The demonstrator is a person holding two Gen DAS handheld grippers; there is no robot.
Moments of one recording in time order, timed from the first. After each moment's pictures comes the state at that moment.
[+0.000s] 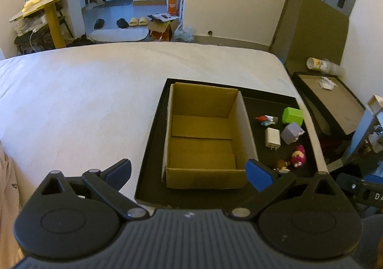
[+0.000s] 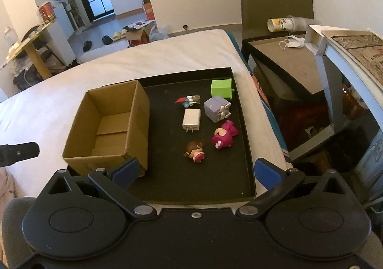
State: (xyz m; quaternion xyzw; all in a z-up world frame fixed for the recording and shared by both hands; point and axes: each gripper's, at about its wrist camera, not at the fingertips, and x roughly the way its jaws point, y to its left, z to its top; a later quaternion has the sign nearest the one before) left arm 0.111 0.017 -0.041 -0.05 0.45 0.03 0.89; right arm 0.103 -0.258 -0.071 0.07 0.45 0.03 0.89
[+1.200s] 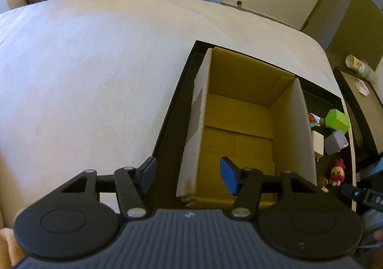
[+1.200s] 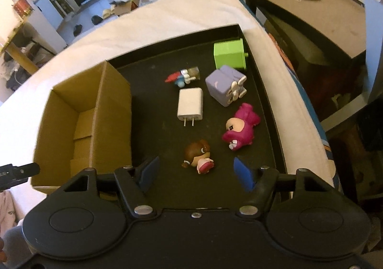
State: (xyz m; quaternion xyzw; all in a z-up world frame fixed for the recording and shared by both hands) left arm 0.192 0.065 -0.127 -0.12 0.52 0.07 0.84; right arm 0.192 -0.259 -0.159 0.13 0.53 0.04 0.83
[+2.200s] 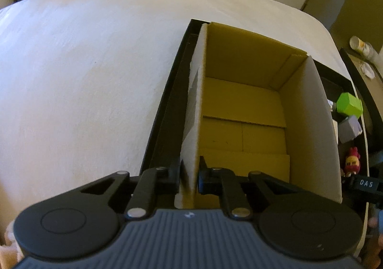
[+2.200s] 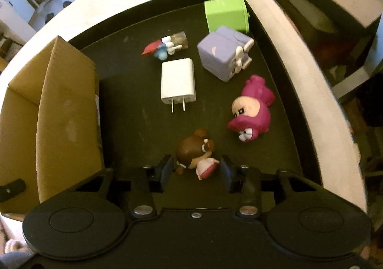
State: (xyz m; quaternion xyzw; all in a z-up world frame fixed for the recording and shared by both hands) left arm 0.210 0.066 -0.164 -0.10 0.55 0.05 0.83; right arm 0.222 -0.239 -0.211 0.15 0.59 -0.01 0.80
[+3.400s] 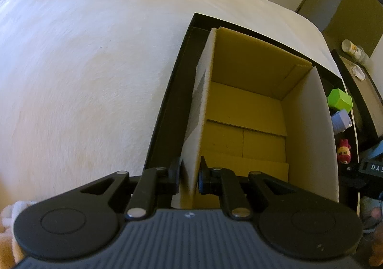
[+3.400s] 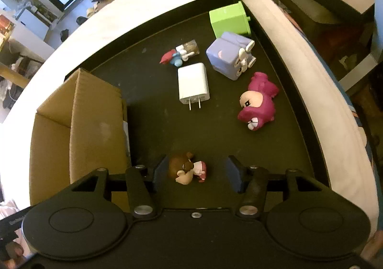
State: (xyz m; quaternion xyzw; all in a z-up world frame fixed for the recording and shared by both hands) left arm 0.186 0.082 -0.169 -0.13 0.55 0.03 0.83; right arm 0.205 -0.244 -0.191 0.20 0.57 0.02 0.79
